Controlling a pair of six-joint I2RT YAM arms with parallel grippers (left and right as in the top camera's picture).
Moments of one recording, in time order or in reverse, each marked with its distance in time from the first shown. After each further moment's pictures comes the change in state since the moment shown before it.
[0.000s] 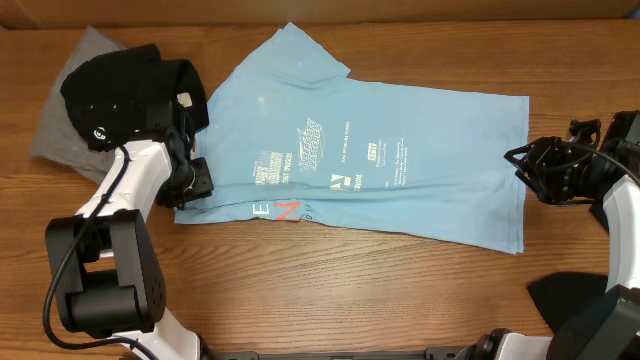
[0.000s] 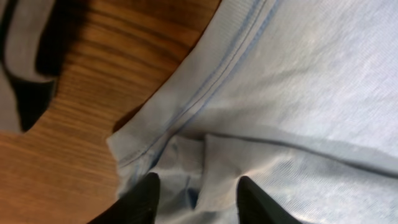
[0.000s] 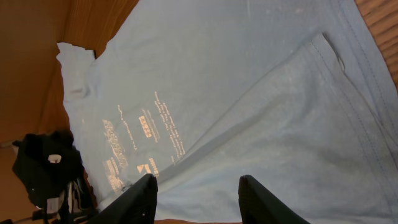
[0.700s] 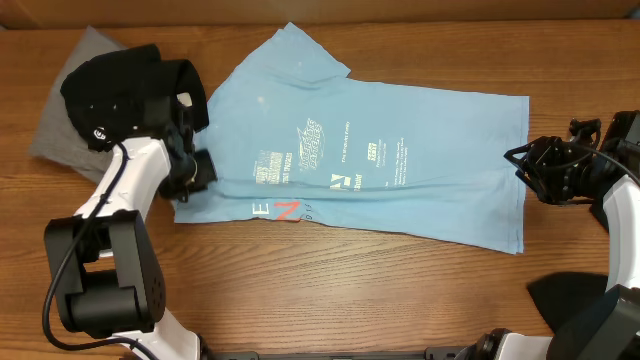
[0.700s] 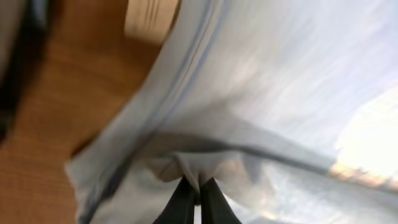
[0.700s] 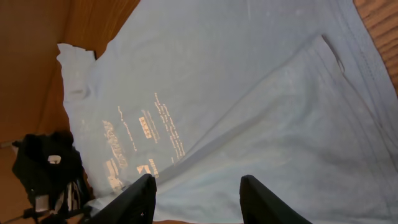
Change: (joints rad) left arm 0.000 0.000 0.042 0.040 0.110 -0.003; right arm 0.000 0.000 0.000 0.005 0.002 0.002
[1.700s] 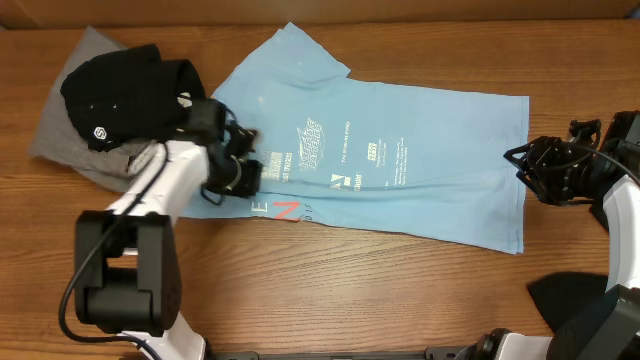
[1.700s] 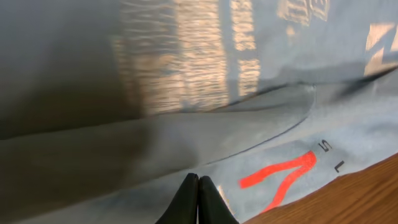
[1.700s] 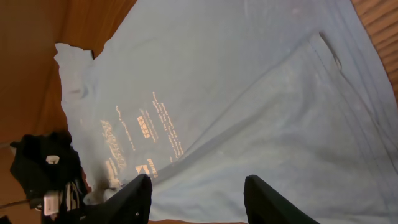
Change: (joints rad) left arm -0.190 0.000 -0.062 0.055 0.242 0.357; right arm 0.000 0.000 0.000 -0.007 0.005 0.000
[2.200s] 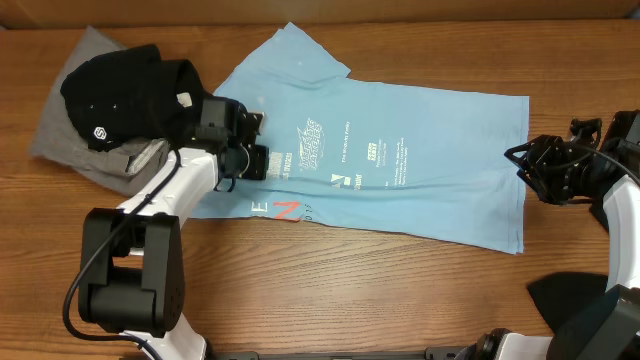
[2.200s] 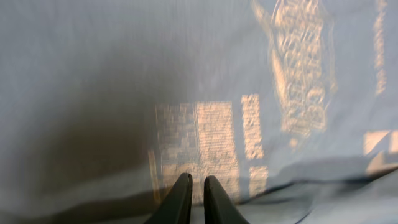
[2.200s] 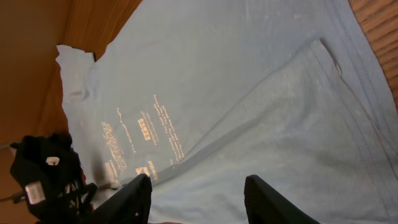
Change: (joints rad) left arm -0.029 0.000 -0.031 0.309 -0.065 -0.134; right arm 0.000 0.000 0.000 0.012 0.000 0.000
